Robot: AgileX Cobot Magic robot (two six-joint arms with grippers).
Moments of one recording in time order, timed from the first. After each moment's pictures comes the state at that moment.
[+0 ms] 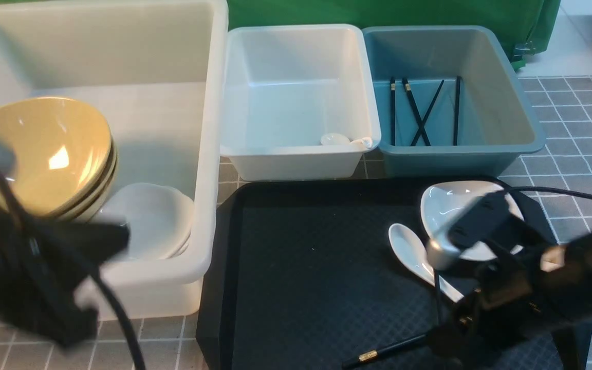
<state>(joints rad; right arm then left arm) 0.48 1.39 -0.72 0.46 0.64 -0.50 -0.15 0.68 -0.62 -0.61 0.74 0.65</state>
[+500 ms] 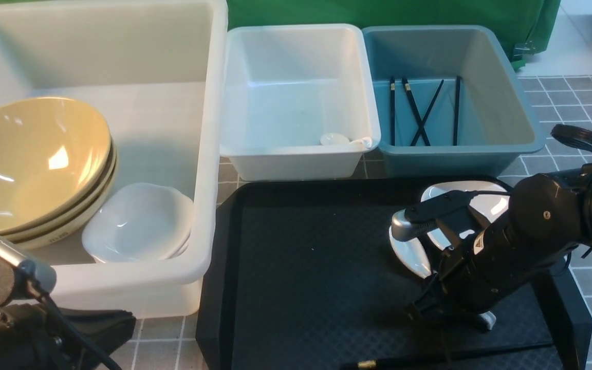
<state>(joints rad) 0.48 1.68 -0.86 0.24 0.58 -0.12 -0.15 0.60 -0.39 -0.61 0.67 0.65</state>
